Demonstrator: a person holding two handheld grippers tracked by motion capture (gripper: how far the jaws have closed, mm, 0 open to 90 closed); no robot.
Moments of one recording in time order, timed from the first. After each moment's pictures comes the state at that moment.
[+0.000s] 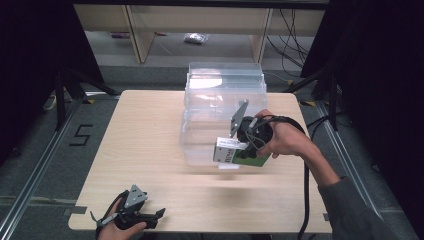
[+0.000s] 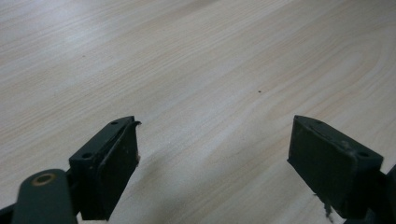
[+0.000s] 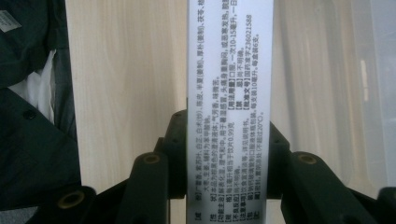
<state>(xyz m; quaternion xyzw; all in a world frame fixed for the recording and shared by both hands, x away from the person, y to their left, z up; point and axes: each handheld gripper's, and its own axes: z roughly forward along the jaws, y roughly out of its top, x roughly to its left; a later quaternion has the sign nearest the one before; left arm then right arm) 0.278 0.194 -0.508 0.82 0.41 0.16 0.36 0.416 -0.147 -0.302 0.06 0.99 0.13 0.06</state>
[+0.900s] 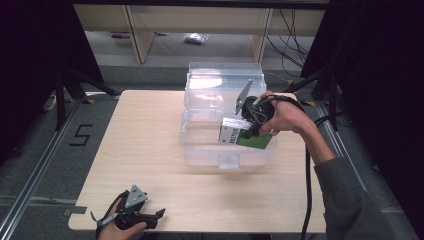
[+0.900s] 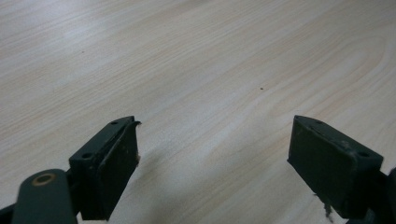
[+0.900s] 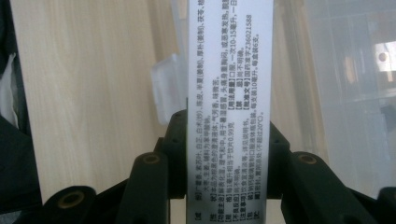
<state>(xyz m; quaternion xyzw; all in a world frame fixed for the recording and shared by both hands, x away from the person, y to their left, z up) 0.279 0.194 -0.510 0.82 0.42 0.16 0.36 0.475 -0.161 -0.299 0.10 0.99 0.13 0.06</state>
